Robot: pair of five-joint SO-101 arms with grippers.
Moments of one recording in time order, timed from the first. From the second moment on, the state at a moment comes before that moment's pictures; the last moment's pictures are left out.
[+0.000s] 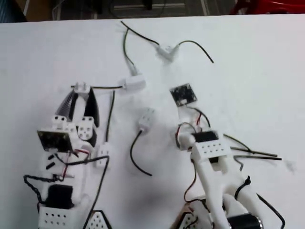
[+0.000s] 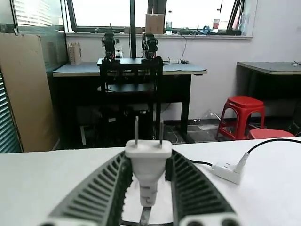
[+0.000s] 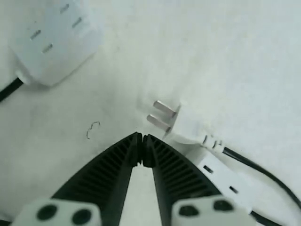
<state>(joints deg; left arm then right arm) 0.6 -103.1 91.0 20.4 0.4 -14.0 -30.5 60.1 40.0 11.4</state>
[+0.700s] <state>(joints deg) 28.6 -103.1 91.0 20.4 -11.6 -44.9 -67.6 25.1 68.7 18.6</state>
